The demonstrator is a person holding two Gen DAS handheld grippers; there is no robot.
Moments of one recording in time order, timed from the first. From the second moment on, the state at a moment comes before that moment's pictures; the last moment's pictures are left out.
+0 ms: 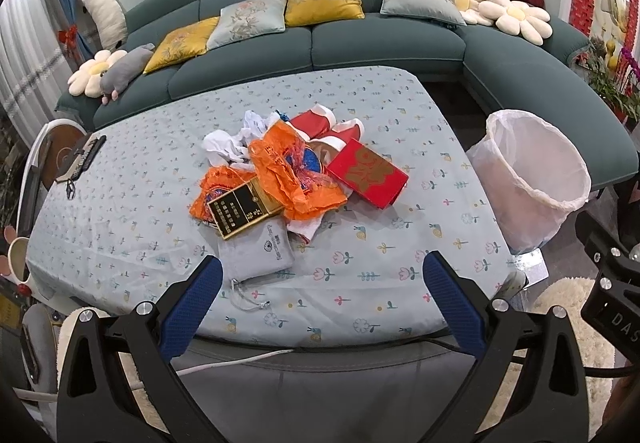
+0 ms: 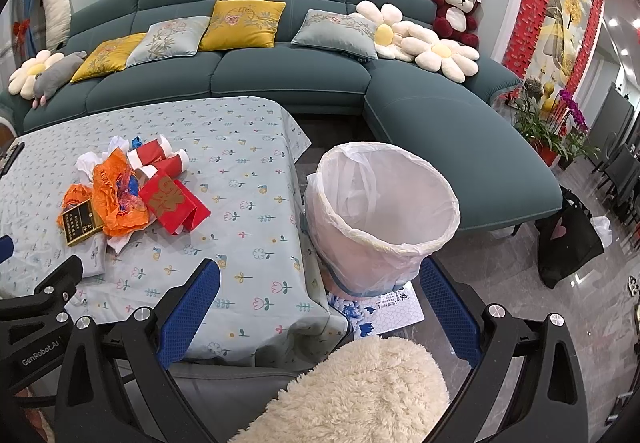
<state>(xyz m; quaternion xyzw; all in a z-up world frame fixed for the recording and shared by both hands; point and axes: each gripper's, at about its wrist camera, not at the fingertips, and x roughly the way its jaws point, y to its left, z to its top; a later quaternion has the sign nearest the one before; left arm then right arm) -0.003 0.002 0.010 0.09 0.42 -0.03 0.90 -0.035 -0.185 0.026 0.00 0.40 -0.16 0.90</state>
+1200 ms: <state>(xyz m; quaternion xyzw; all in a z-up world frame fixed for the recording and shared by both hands) -0.015 0.002 0.015 0.07 0.44 -0.04 0.89 -0.041 -0.178 0.031 -0.03 0.39 -0.15 0.91</state>
